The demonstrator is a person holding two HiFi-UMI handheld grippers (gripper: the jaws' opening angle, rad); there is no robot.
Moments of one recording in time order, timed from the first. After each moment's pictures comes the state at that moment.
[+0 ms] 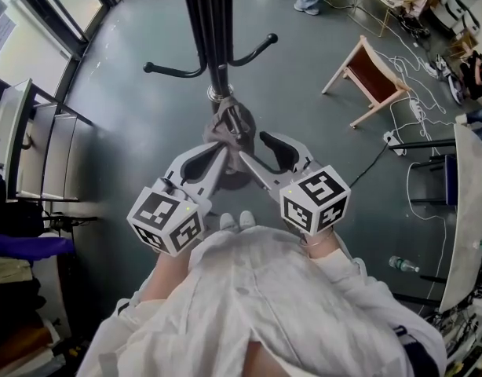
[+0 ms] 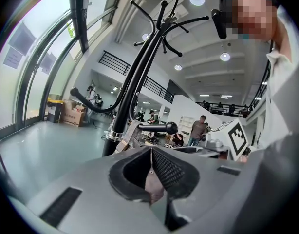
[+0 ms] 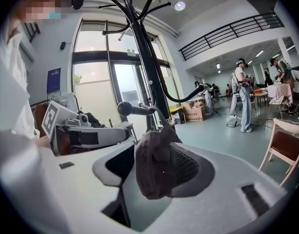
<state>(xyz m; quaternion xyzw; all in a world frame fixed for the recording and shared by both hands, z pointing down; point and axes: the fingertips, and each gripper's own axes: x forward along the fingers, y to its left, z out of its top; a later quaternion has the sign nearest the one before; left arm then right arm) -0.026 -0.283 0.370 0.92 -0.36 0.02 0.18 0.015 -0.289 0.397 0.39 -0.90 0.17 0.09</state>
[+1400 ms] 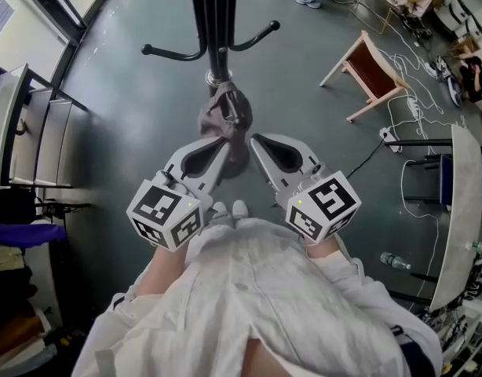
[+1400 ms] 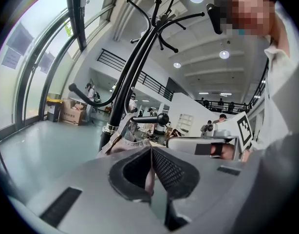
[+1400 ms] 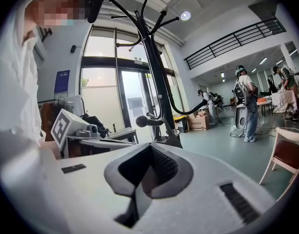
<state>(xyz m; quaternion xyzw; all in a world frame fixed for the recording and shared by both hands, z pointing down) -0.017 -0.267 0.381 0.92 -0.36 0.03 0.18 0.019 -0.265 0.368 0.38 -0.91 0.13 0.05</state>
